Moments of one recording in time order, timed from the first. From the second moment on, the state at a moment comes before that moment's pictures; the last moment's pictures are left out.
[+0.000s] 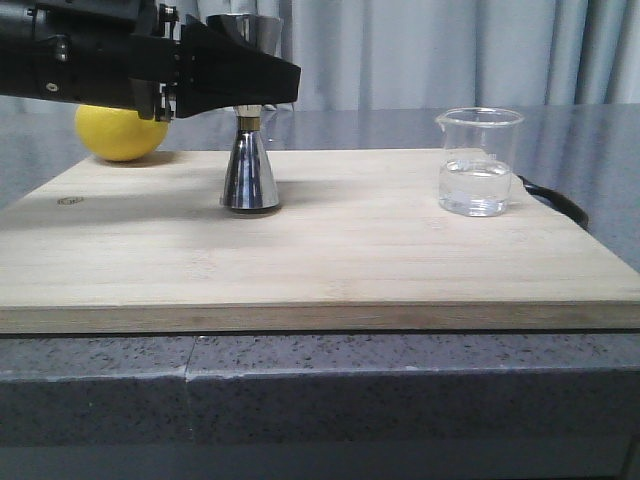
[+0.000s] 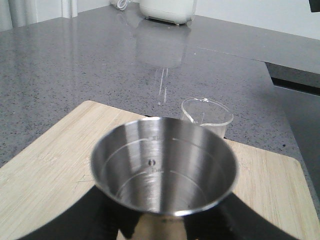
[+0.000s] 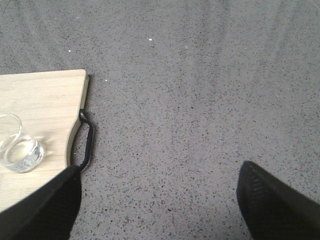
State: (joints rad) left arm -0.27 1.77 -1.00 -1.77 1.16 2.14; right arm 0.04 0.59 -0.79 -0.10 0.80 0.15
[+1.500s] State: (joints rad) left arm -0.27 1.77 -1.08 -1.77 1.16 2.14; right arm 0.40 1.19 -0.89 0.28 0.44 -0.27
